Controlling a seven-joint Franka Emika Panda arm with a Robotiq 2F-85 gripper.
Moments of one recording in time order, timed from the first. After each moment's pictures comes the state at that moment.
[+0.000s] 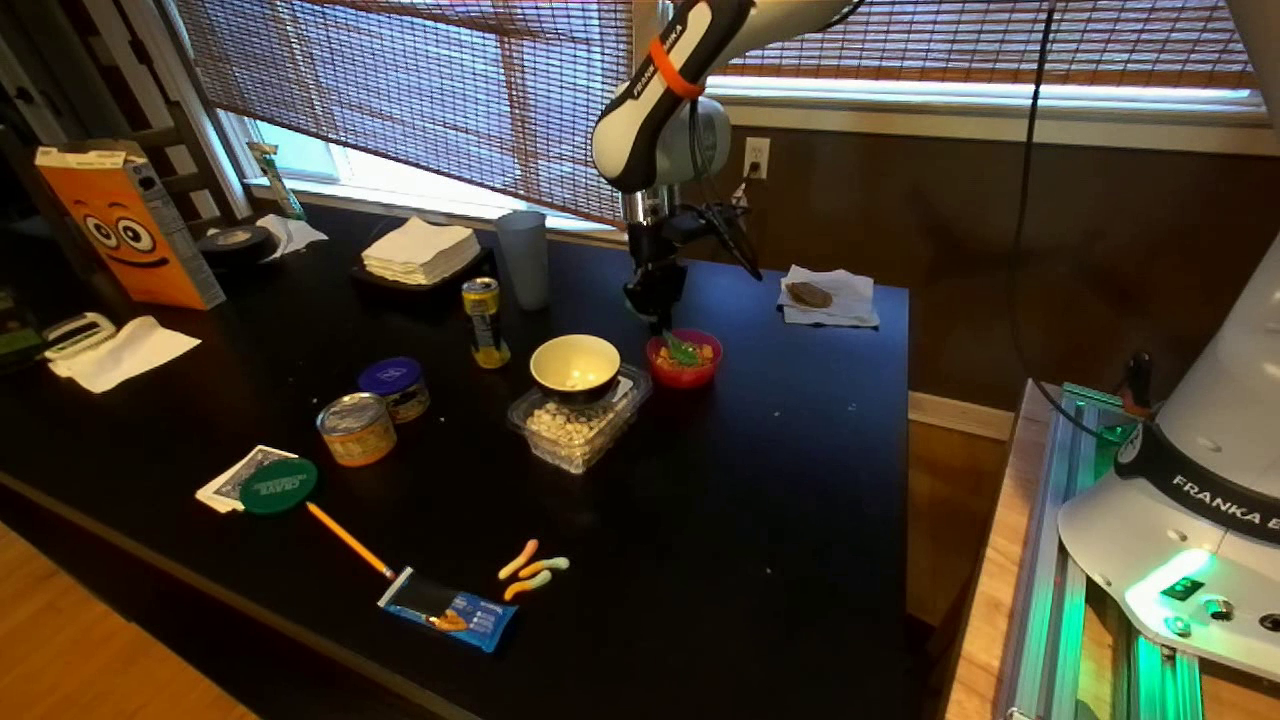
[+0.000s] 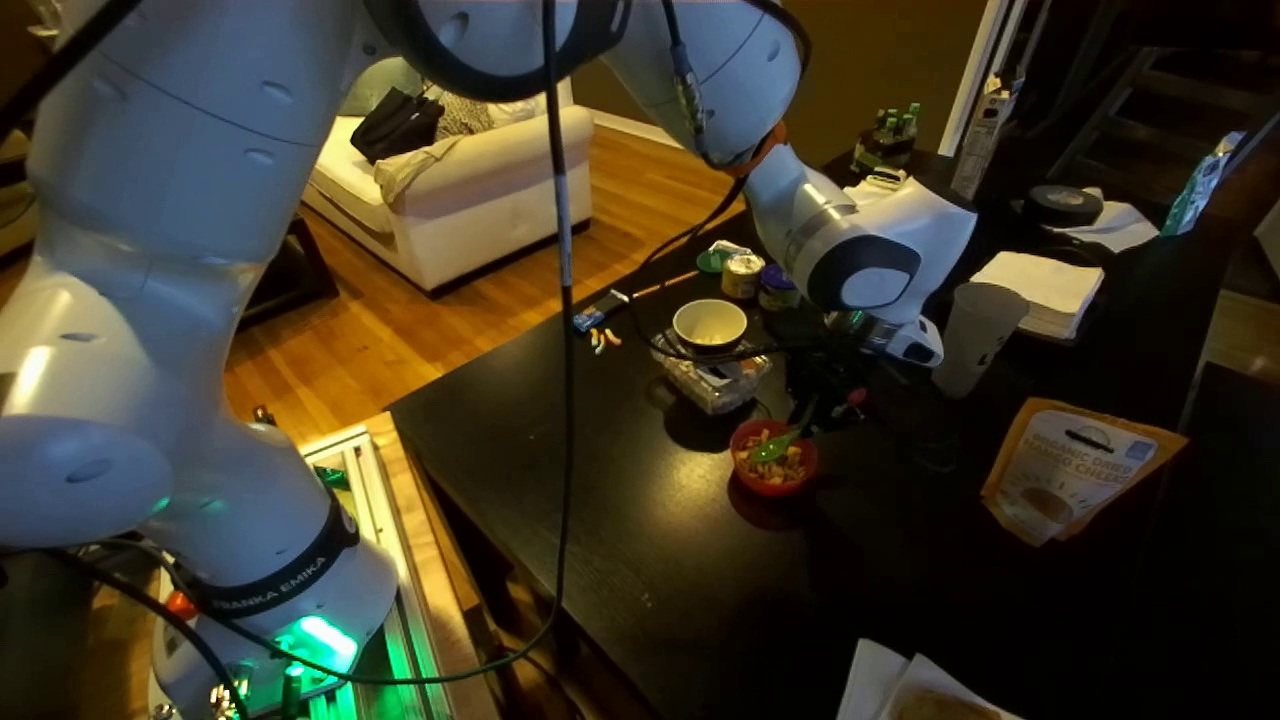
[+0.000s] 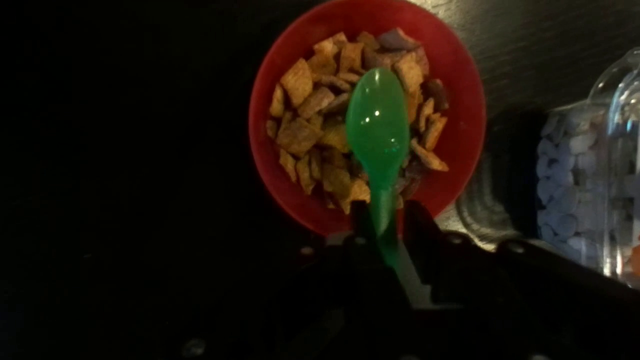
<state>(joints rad) -0.14 0.71 -0.04 -1.74 0.14 2.25 -0.23</state>
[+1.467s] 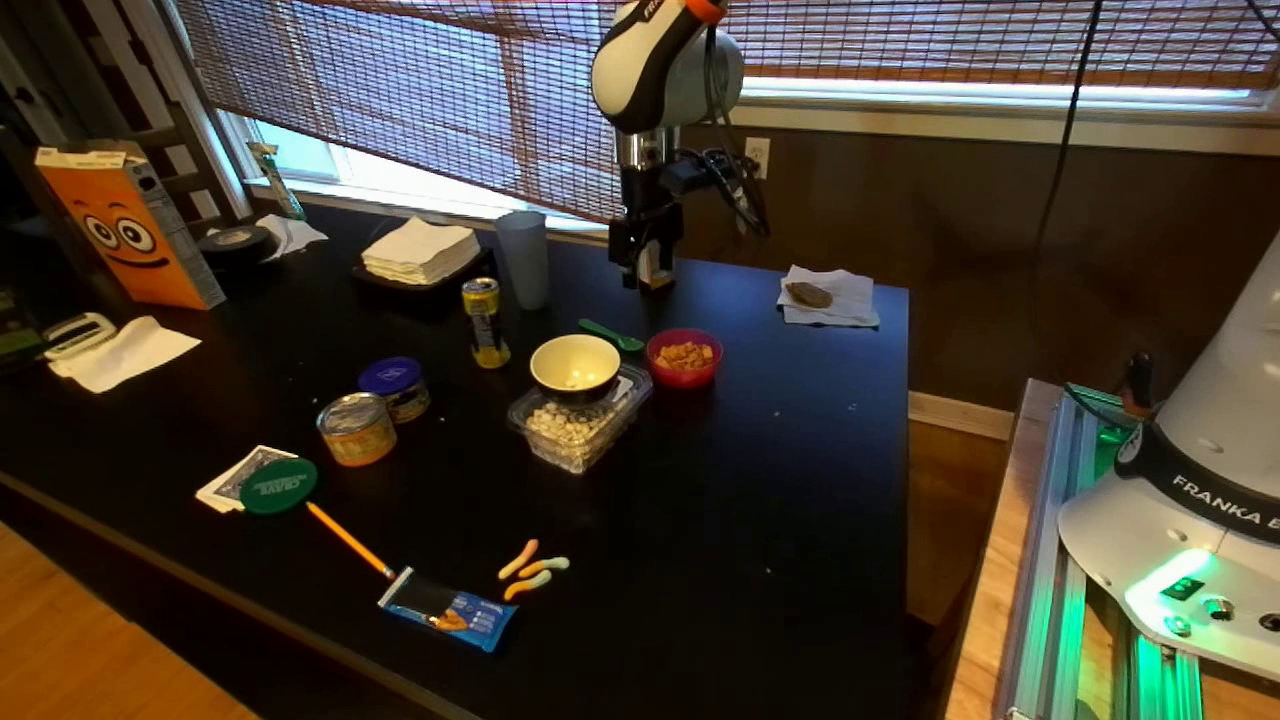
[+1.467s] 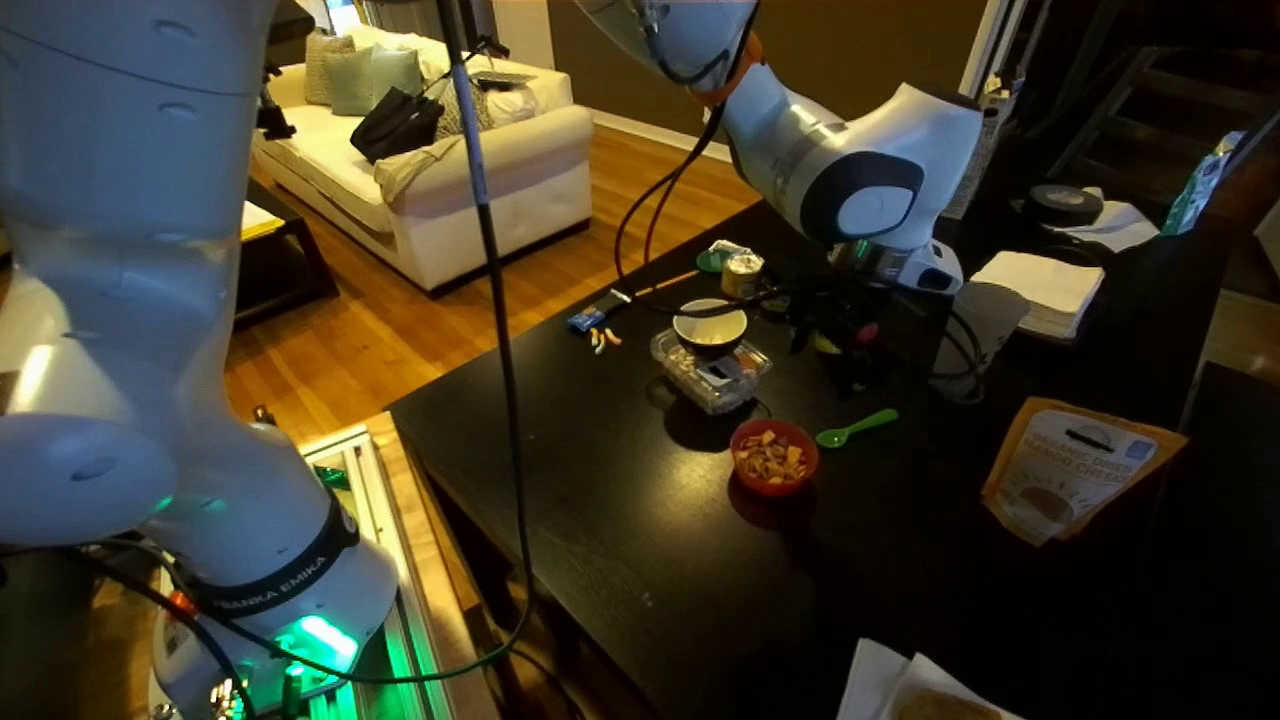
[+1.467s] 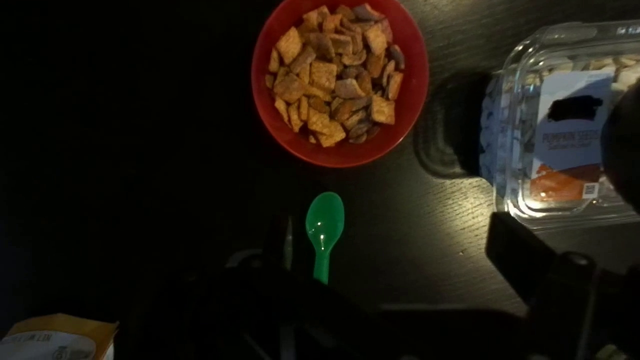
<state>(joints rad) -0.12 0.52 -0.04 -1.84 0.11 2.29 -0.21</state>
